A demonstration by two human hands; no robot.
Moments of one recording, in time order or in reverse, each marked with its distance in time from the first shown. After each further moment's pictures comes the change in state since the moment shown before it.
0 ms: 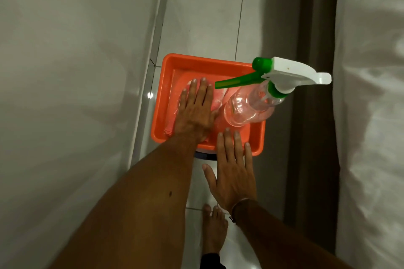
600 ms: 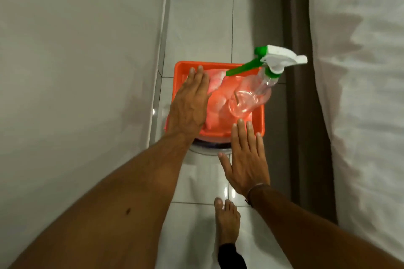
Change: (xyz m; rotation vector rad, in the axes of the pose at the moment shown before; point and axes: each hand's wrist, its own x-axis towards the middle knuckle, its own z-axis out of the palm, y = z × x) left_hand -0.070 -0.003 -0.101 -0.138 0.379 0.155; right_hand -0.030 -0.017 -0.041 -0.001 0.091 0.060
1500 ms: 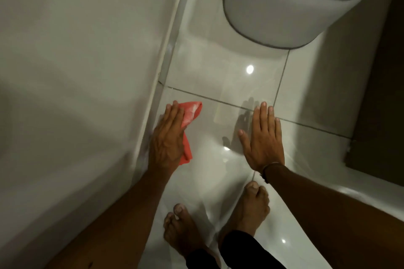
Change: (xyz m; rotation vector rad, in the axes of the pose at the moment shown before) left_hand -0.505 -0.126 0.214 -0.188 -0.145 -0.447; right_hand -0.246 -0.009 0.308 -0.038 -0.276 -0.024
